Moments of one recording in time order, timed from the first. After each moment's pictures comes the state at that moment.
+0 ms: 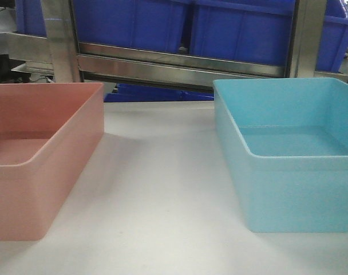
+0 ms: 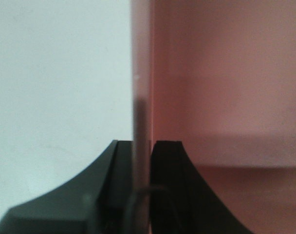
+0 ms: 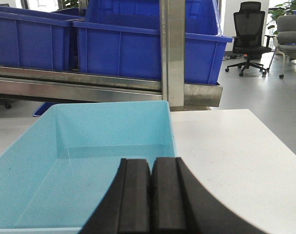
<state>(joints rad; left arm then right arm) 0.16 1.92 -1.40 -0.09 1.02 0.29 0.01 -0.01 0.03 -0.03 0.02 0.13</state>
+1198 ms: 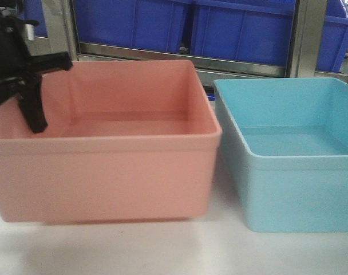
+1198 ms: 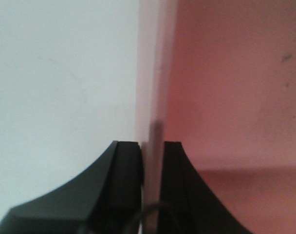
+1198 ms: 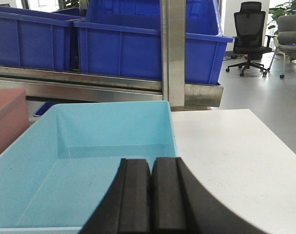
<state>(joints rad) -0.27 1.78 -1.33 -0.21 0.95 -0.18 0.01 -0.01 0.03 -0.03 0.02 0.13</state>
